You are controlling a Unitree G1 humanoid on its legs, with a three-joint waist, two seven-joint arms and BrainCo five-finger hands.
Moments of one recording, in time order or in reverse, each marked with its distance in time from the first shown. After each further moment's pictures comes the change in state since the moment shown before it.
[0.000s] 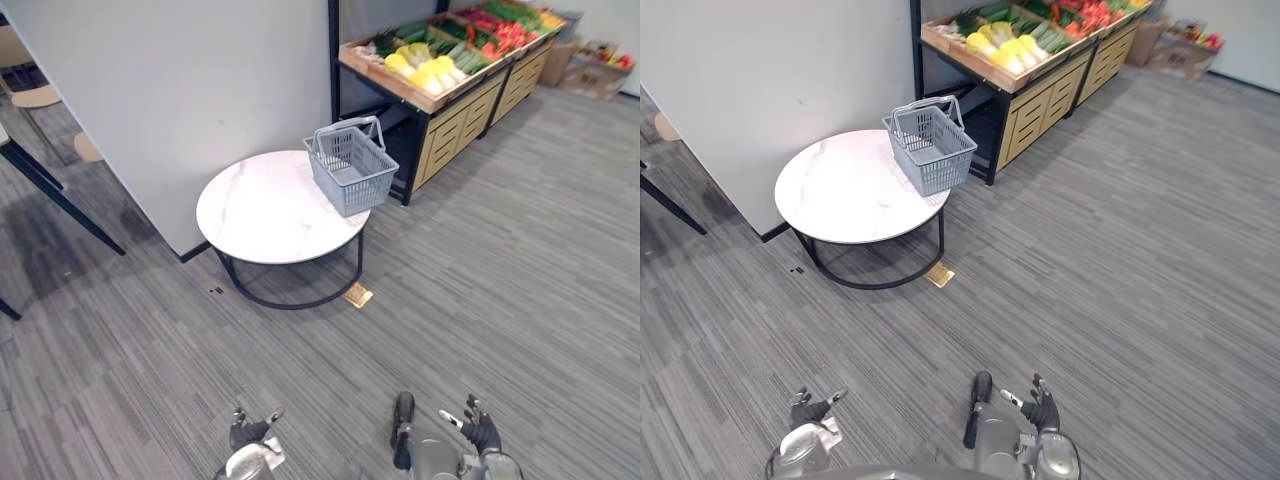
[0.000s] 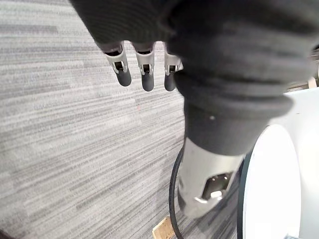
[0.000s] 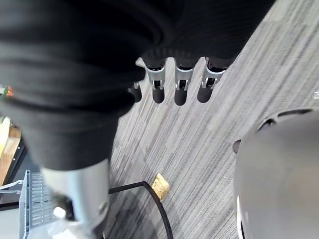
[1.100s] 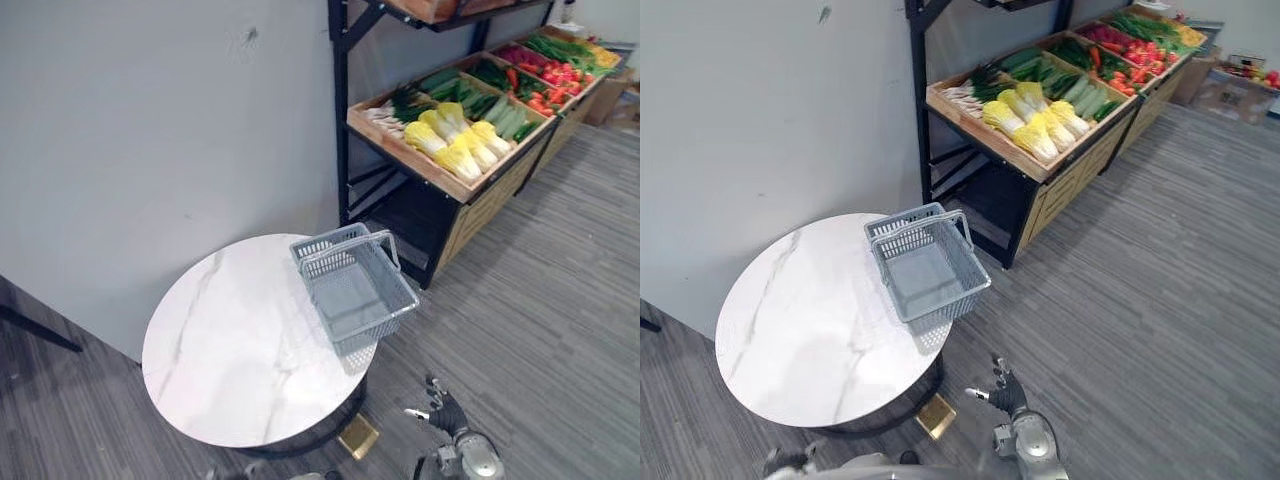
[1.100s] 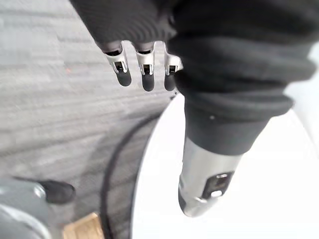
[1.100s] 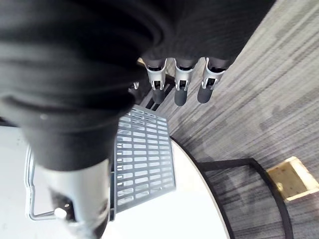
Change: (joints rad) left arm 0.091 0.095 -0.051 0.015 -0.045 0.091 0.068; right arm -0.058 -0.053 0.275 -0.023 -0.067 -0.061 0.006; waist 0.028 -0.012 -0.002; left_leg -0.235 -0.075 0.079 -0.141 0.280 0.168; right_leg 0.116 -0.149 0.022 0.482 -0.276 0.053
